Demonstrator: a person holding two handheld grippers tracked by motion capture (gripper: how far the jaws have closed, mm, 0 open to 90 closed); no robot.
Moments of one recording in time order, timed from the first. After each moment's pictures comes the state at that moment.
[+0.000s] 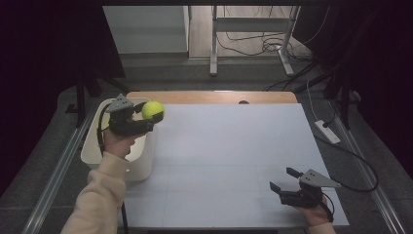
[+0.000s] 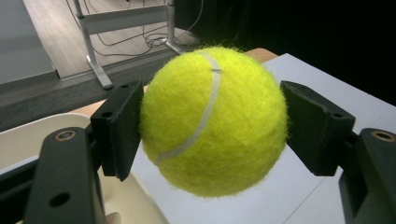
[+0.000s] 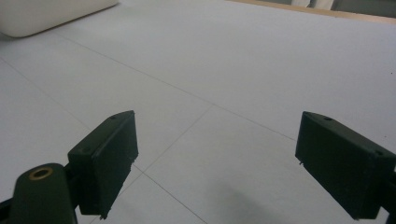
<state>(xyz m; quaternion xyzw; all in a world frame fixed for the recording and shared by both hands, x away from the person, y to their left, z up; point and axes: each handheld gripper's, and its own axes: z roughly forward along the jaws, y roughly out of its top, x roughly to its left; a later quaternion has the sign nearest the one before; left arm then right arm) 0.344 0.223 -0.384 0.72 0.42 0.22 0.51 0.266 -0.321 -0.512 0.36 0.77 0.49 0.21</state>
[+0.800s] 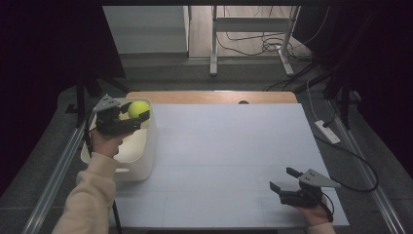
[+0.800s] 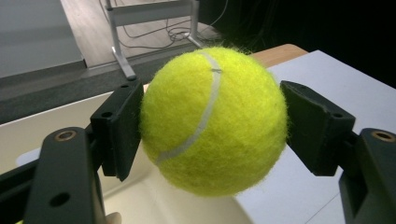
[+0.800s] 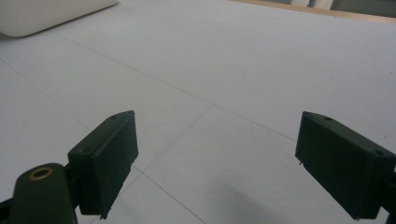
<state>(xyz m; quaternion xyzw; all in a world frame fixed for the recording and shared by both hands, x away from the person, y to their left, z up) 0.344 0.256 -0.389 0.70 0.46 0.24 0.48 0.267 -0.320 -0.512 0.36 0.77 0.49 0.21</state>
